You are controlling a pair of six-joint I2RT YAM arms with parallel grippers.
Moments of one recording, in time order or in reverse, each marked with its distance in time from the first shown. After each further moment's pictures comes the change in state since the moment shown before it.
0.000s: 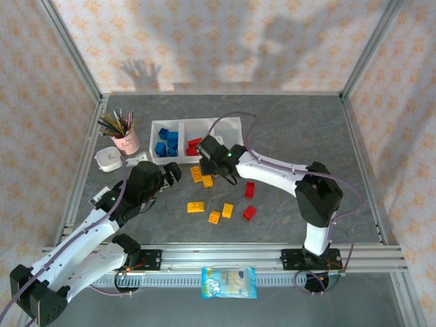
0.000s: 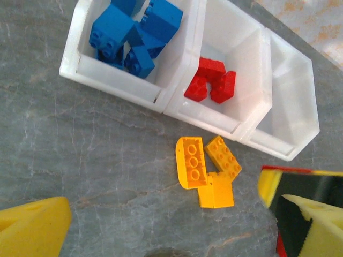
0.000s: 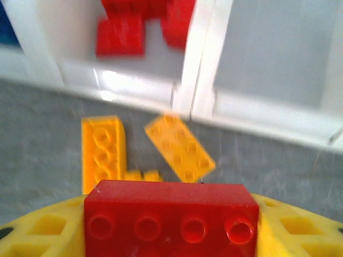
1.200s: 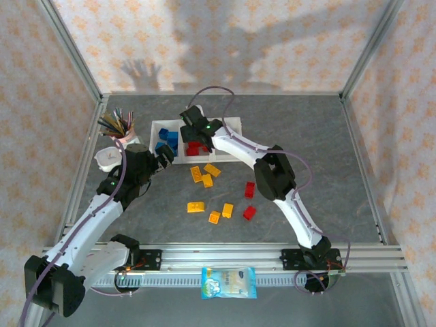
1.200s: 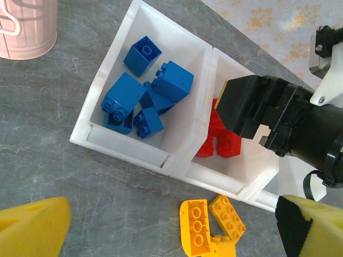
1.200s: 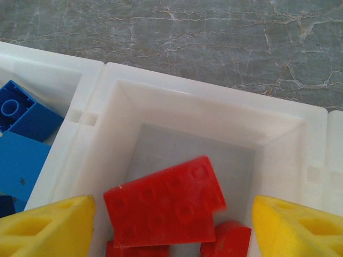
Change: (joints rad) left arm 0.230 0.142 0.053 0.157 0.118 0.111; right arm -0.118 0.568 0.691 0.045 0.008 -0.188
